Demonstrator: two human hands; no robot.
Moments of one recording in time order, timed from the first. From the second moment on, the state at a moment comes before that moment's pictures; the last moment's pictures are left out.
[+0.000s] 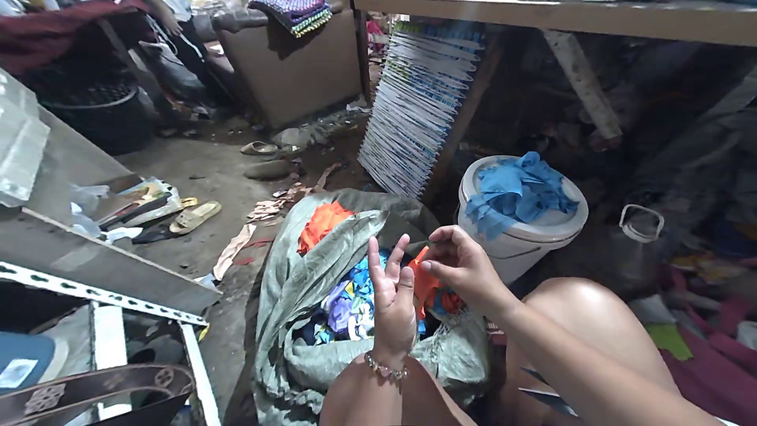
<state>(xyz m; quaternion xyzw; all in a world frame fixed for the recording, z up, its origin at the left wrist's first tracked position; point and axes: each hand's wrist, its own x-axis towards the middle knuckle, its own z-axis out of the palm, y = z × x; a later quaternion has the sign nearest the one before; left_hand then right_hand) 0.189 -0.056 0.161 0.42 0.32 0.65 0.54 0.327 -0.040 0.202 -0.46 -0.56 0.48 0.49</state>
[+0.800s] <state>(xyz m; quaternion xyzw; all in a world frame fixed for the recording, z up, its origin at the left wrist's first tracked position) 0.190 -0.057 0.153 0.54 0.29 0.65 0.45 0.337 -0.034 0.200 -0.47 -0.57 0.49 0.47</state>
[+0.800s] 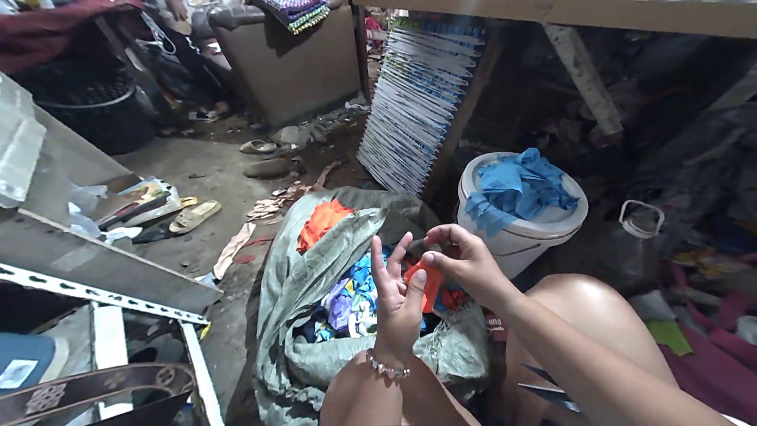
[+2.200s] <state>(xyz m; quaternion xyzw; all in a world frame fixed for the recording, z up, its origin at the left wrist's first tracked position) 0.181 -0.055 0.169 0.33 0.38 0.54 0.68 0.343 -0.054 0.191 -0.47 -0.59 0.49 0.45</state>
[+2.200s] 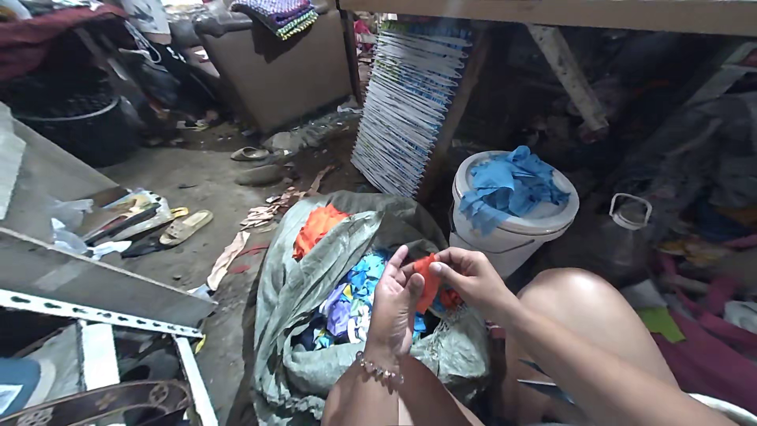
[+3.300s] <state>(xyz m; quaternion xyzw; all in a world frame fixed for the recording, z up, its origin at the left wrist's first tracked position) 0.184 -0.057 0.173 0.32 0.41 0.50 0.69 0.344 -0.056 0.190 -0.49 -0.59 0.45 0.46</state>
